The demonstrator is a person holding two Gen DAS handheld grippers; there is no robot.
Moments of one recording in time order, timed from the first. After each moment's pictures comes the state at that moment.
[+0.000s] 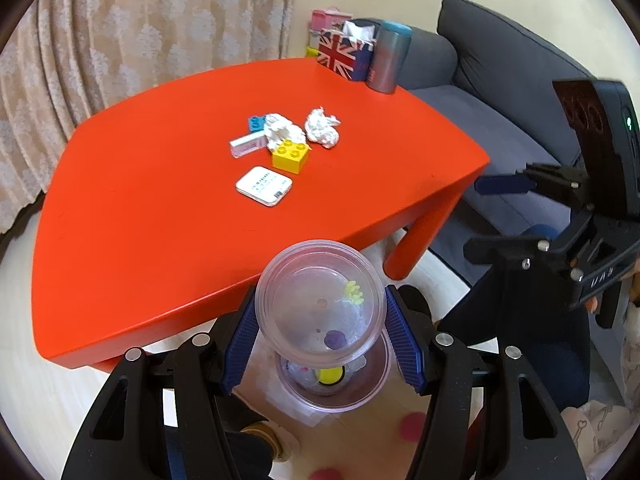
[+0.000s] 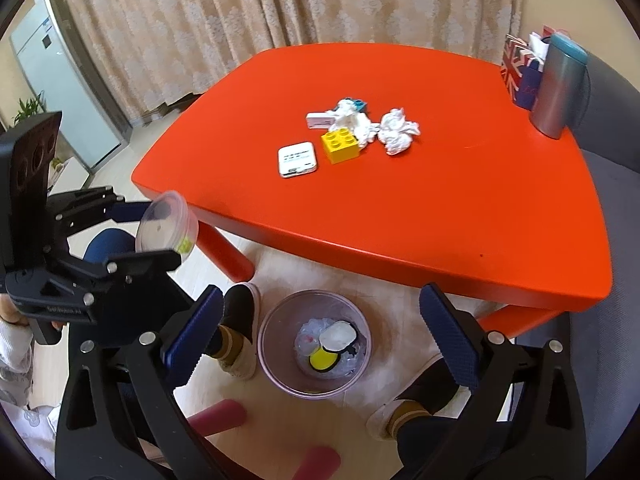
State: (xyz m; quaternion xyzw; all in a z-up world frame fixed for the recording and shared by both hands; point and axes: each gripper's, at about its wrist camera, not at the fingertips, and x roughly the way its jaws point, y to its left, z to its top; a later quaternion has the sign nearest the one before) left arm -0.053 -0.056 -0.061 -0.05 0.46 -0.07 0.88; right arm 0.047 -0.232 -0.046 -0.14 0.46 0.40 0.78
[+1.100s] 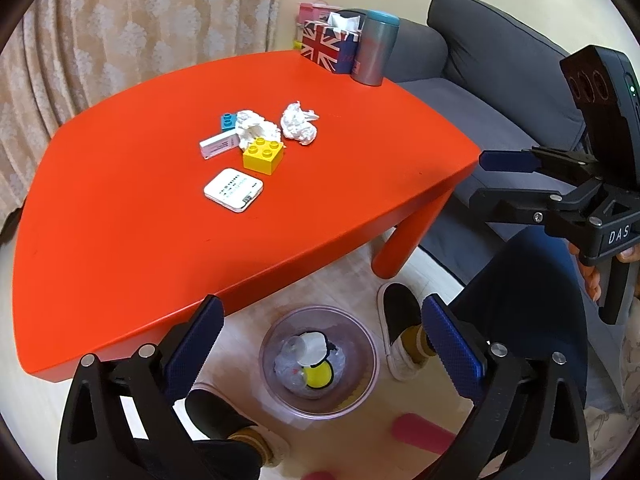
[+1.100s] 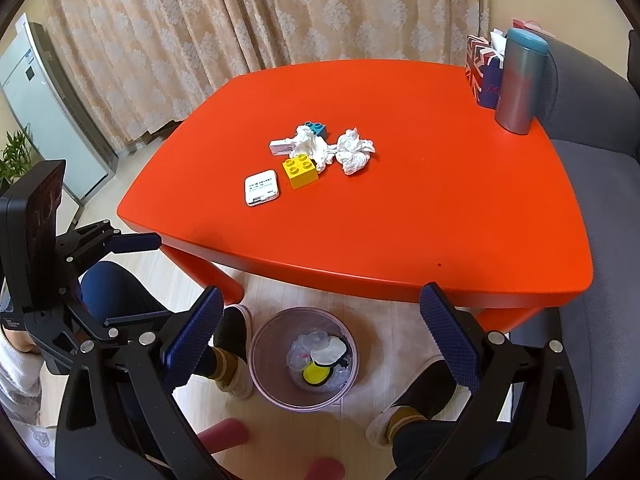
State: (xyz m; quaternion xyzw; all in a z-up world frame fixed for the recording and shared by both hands) left arm -0.035 -0.073 -0.069 -0.05 0.47 -0.08 0.88; right arm 0.066 -0.255 -0.033 -0.10 0.45 0.38 0.80
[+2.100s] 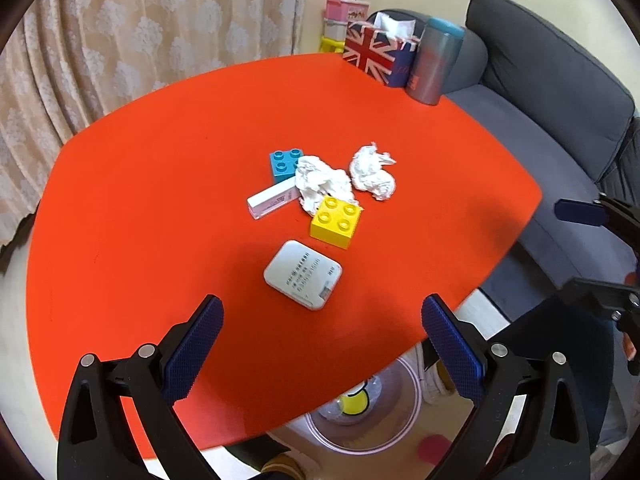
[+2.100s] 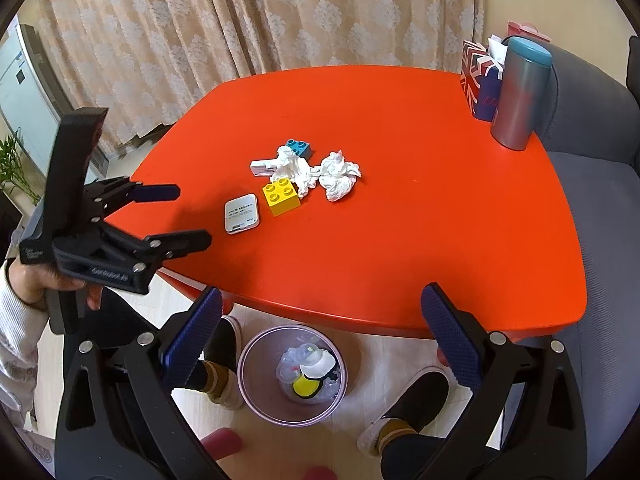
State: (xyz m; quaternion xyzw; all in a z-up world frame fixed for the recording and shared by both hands) left arm 0.062 -0.024 -0.070 -0.04 0.49 -0.04 0.87; right arm 0.100 -0.238 -0.029 -0.11 0.46 0.36 0.81
